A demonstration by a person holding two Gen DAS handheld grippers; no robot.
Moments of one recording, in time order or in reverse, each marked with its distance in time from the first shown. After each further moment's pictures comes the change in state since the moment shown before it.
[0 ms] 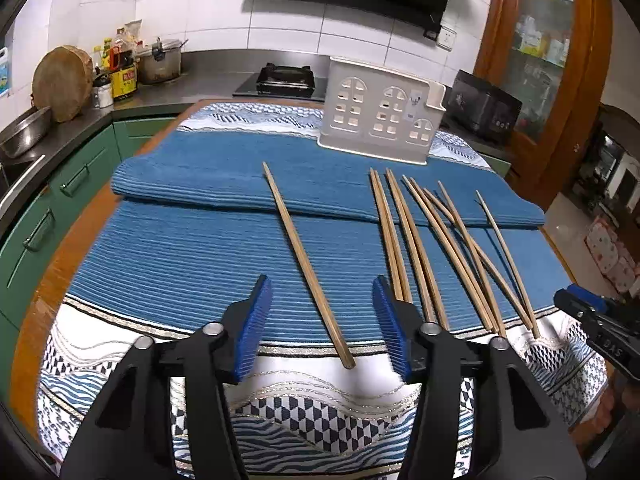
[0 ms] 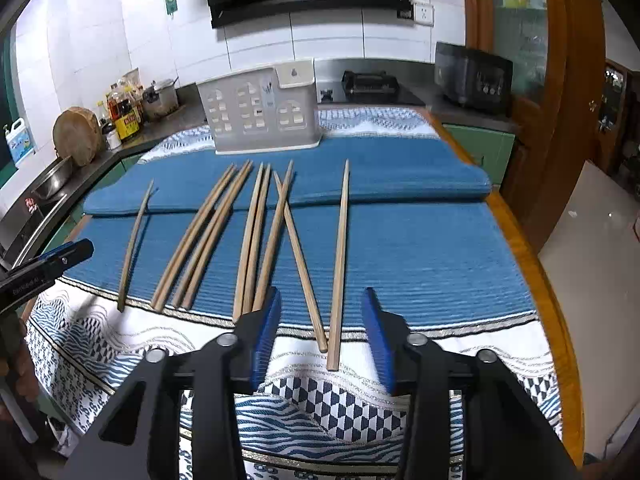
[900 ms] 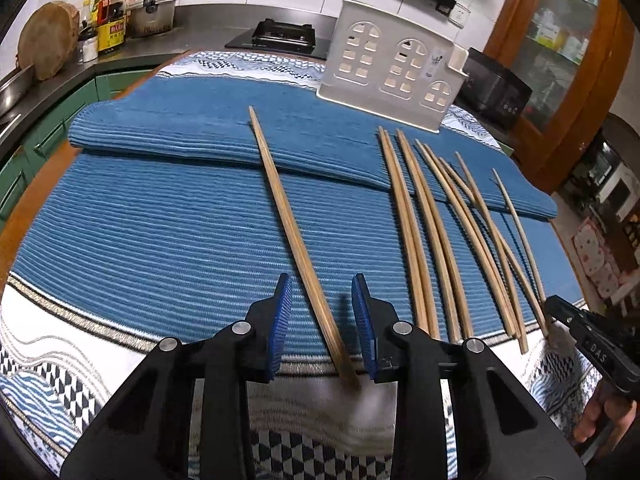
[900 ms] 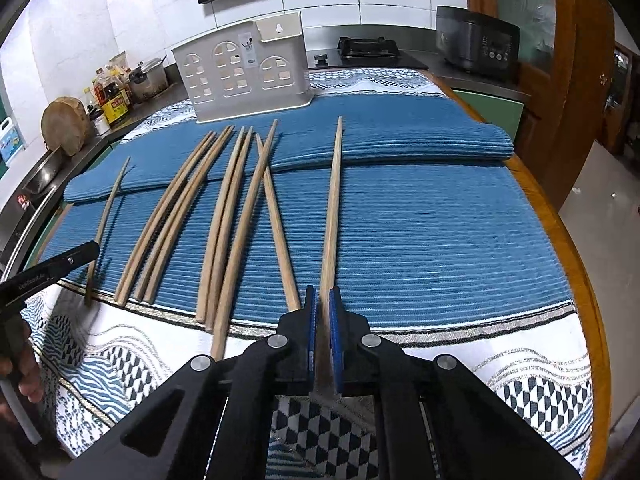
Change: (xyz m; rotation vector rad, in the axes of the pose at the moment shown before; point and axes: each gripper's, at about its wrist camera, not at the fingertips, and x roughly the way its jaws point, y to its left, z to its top) left arm 0.064 0.008 -0.006 -0.071 0.134 -0.045; right arm 0.050 -0.014 0.002 0.019 0.066 0.002
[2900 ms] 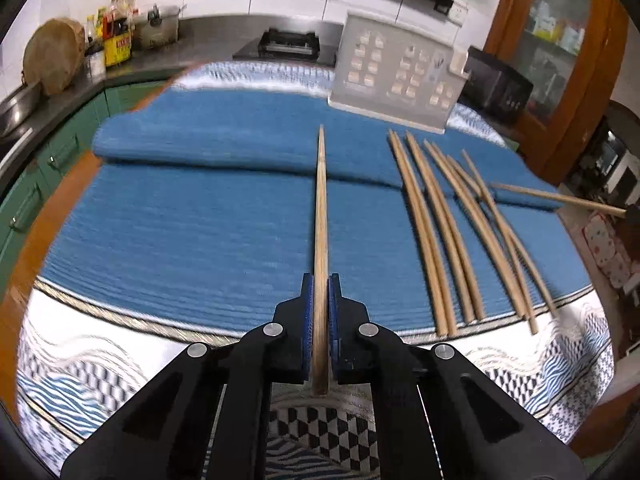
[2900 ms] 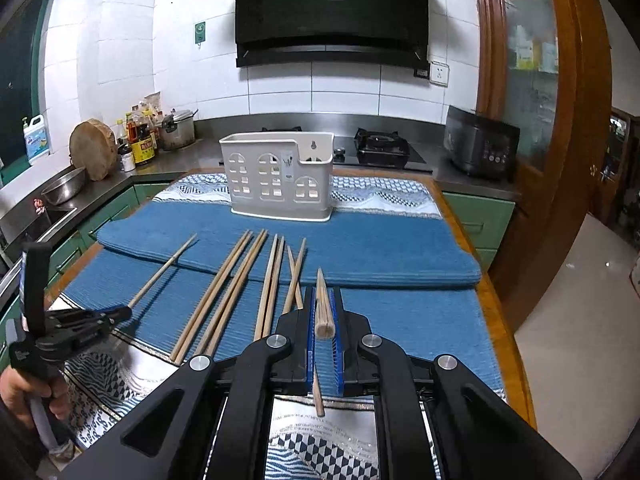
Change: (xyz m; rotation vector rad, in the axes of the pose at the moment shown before) left arm -0.032 0.012 0.001 0.051 -0.048 0.036; right arm -0.096 0.032 0.039 -0.151 -0.271 -0.027
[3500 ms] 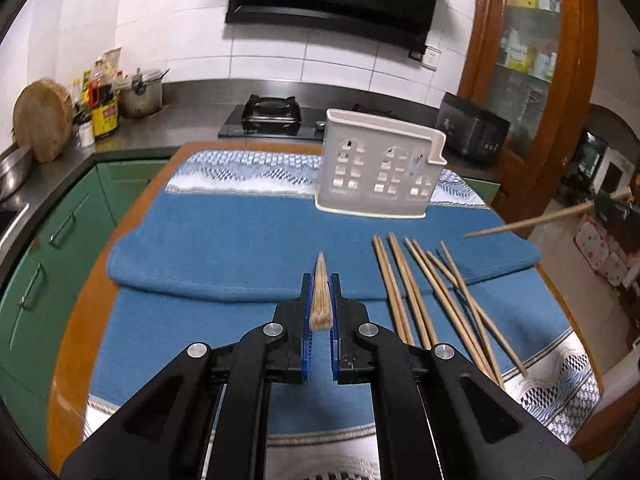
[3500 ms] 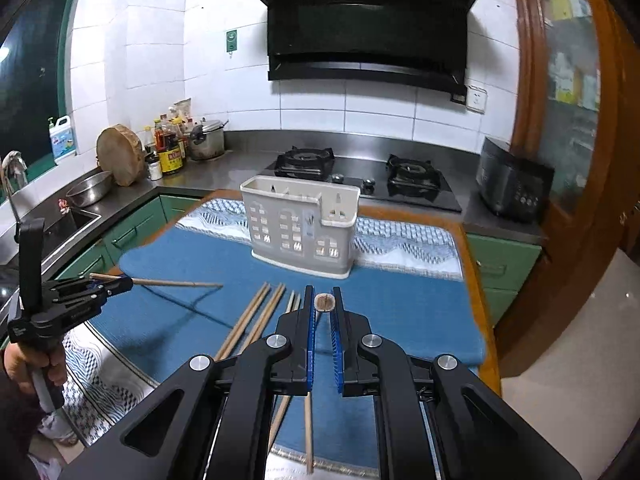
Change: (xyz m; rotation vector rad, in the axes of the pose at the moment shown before) left arm -0.036 -0.002 0.085 0.093 -0.156 -0.047; right arm 0.007 -0.015 0.098 -0.076 -0.016 0.127
